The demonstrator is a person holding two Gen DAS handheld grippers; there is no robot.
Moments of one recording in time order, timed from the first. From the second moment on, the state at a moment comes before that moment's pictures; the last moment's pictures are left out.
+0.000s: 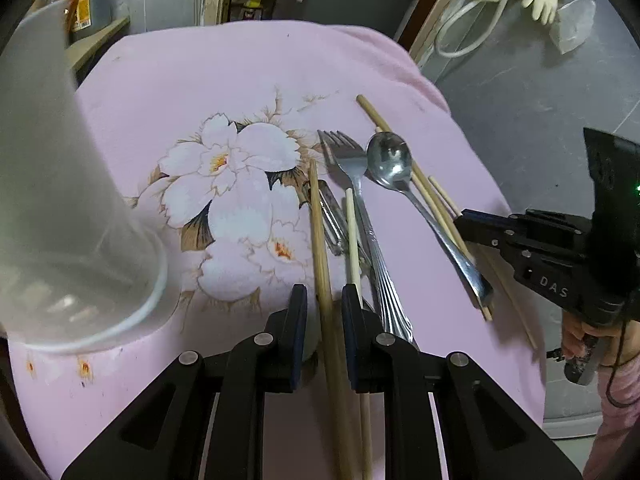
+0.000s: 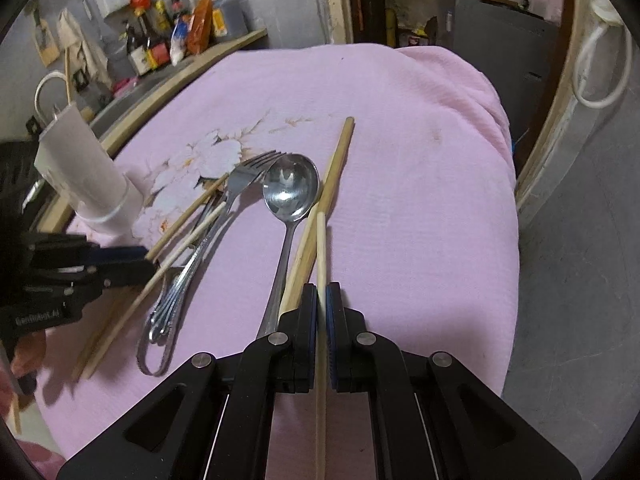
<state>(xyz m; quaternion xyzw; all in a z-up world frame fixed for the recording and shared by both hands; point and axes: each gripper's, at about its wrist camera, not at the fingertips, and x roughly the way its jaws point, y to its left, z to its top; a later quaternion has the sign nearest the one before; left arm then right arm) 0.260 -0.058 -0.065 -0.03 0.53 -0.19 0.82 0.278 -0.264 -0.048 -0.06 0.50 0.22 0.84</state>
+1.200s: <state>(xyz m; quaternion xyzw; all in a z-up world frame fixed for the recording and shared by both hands) 0.164 0.095 0.097 -0.12 0.07 -0.04 0.99 0.162 -0.125 0.104 0.01 -0.06 0.27 0.96</state>
